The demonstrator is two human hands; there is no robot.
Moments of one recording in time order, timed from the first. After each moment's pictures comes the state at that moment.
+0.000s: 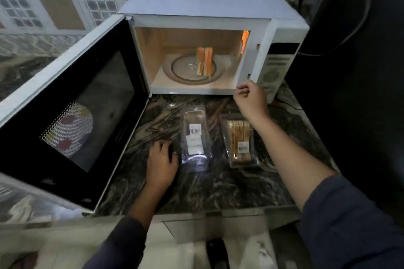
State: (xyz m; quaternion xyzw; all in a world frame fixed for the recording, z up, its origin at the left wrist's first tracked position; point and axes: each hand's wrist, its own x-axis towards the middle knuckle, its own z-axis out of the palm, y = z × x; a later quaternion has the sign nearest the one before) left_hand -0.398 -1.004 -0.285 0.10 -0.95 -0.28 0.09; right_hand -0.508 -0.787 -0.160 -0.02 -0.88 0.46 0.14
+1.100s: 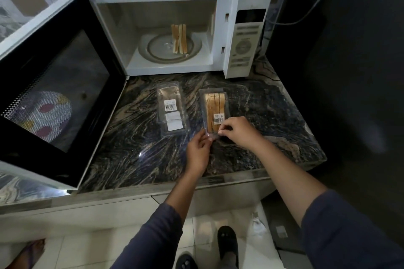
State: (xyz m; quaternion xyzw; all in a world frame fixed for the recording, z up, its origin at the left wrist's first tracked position) left_hand -0.366 -0.853 -0.267 0.18 -0.70 -0.69 -0.04; right_hand -0.419 -0.725 -0.234 0.10 -0.94 0.32 -0.12
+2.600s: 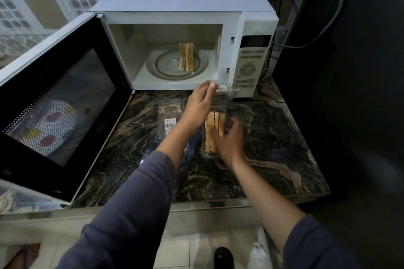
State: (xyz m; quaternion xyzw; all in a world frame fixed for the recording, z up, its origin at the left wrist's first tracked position) left_hand -0.486 -0.865 -0.173 -0.05 -0.83 -0.55 0.06; right_hand -0.439 -0.765 -0.241 -0.10 -0.81 0.58 0.06
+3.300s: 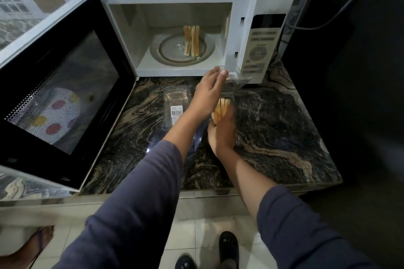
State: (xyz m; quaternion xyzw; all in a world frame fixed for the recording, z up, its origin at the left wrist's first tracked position) left_hand -0.483 -0.864 -0.175 -0.07 -0.83 -0.55 0.04; right_hand -0.442 -0.809 -0.252 -0.16 -0.88 0.44 0.08
